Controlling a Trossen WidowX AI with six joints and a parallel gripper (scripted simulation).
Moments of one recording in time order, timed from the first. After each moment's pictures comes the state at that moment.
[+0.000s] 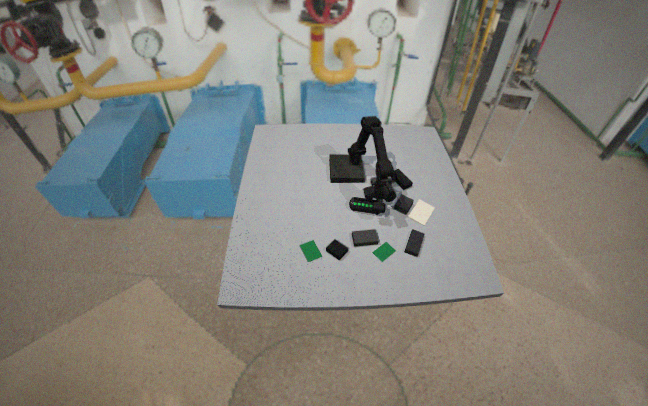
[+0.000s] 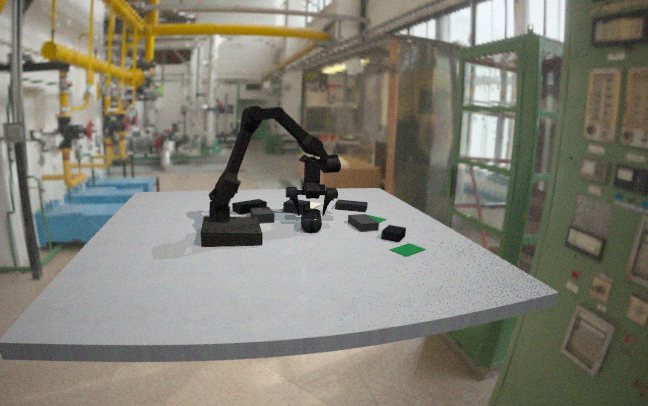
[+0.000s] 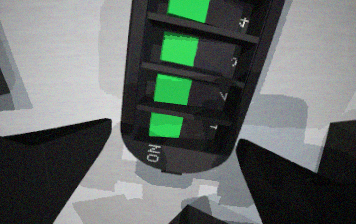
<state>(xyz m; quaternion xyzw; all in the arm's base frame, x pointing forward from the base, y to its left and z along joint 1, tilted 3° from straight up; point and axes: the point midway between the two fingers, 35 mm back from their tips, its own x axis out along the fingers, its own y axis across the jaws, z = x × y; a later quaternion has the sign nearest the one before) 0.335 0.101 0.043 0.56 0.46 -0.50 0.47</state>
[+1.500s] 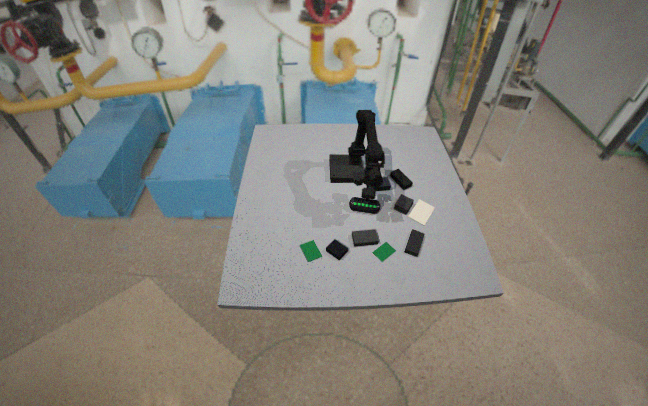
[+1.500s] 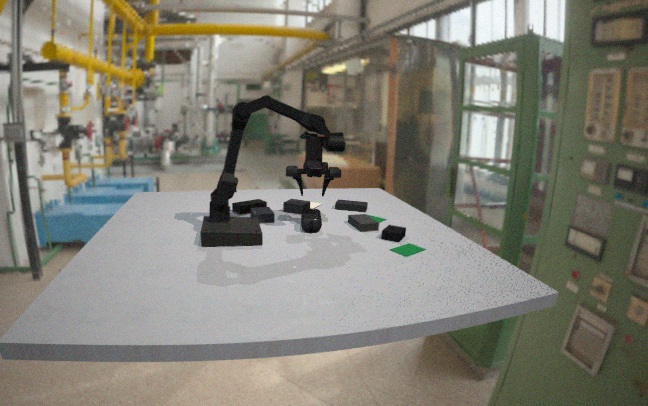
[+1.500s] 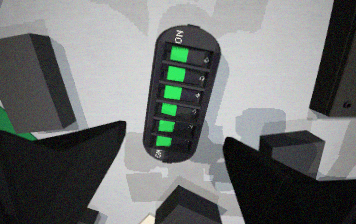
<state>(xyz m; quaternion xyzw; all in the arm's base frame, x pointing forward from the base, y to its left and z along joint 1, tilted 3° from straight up) 0.322 0.038 0.127 0.56 0.46 -0.50 0.47</state>
